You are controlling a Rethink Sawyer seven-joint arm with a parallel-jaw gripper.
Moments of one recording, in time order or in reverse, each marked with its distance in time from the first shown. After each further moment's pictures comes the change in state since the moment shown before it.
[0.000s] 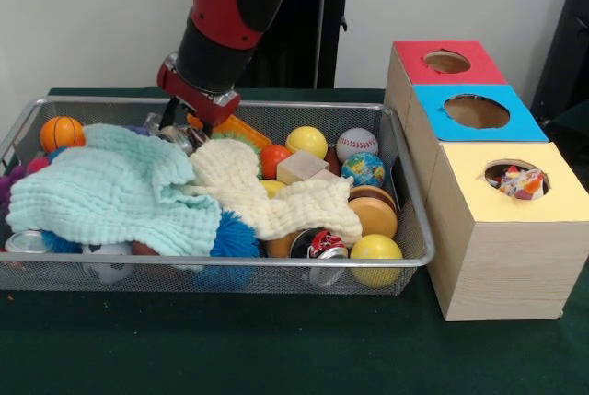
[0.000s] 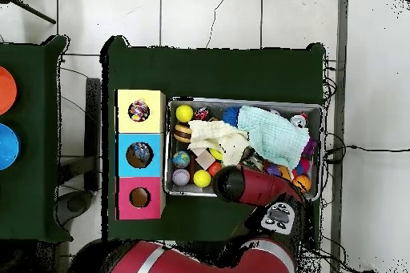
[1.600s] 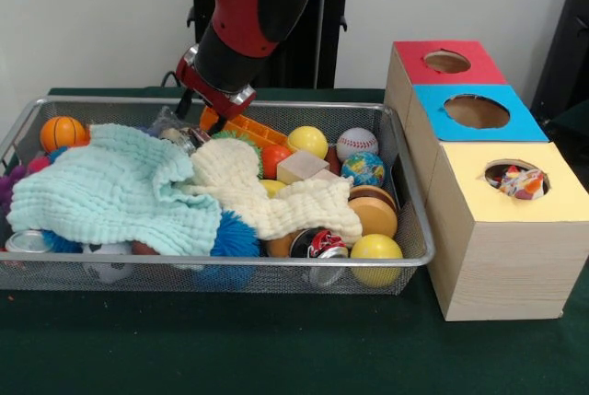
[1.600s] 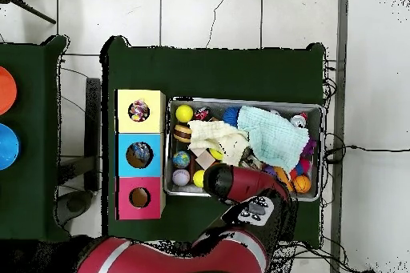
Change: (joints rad) arm 0.092 0.069 -0.064 -0.038 0.046 0.177 0.000
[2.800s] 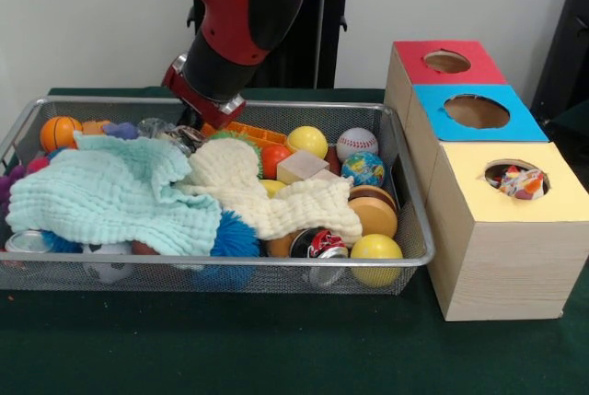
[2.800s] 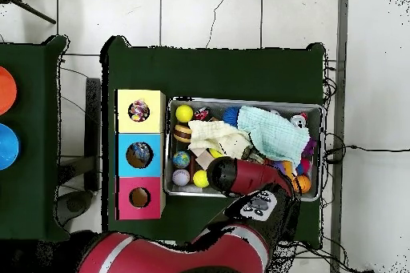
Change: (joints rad) arm -0.006 0.019 -0.018 -0.053 0.017 0.001 0.000
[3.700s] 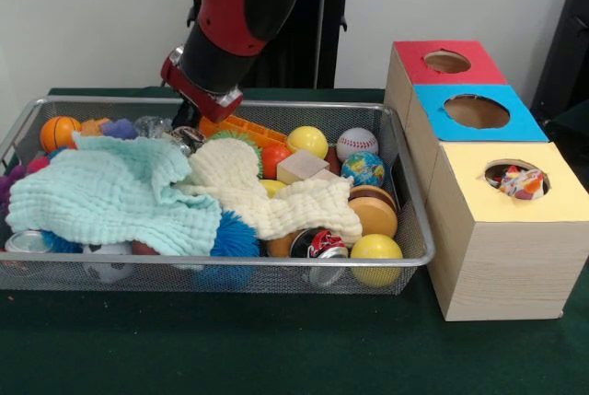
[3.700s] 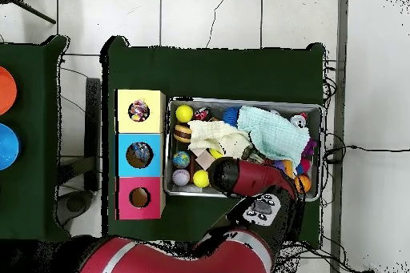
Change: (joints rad) arm -0.005 -0.037 0.000 0.015 0.000 0.005 0.000
